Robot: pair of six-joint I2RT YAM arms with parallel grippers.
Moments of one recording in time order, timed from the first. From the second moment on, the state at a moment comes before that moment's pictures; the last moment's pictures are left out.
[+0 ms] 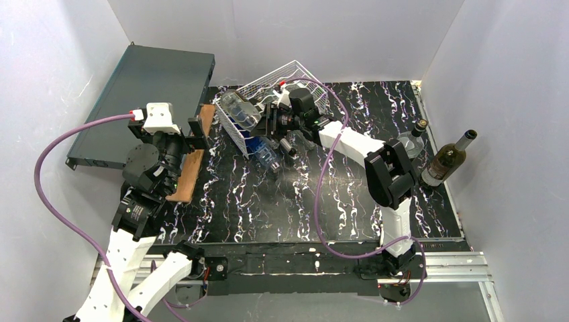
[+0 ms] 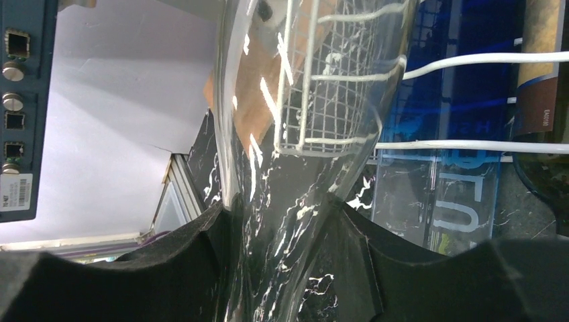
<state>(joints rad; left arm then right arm) -0.40 0.71 1.10 -0.34 -0.43 0.05 0.67 2.01 1.60 0.02 -0.57 0.70</state>
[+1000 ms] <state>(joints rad) -0.40 0.71 1.10 -0.34 -0.43 0.05 0.68 2.08 1.63 0.08 -0.56 0.67</state>
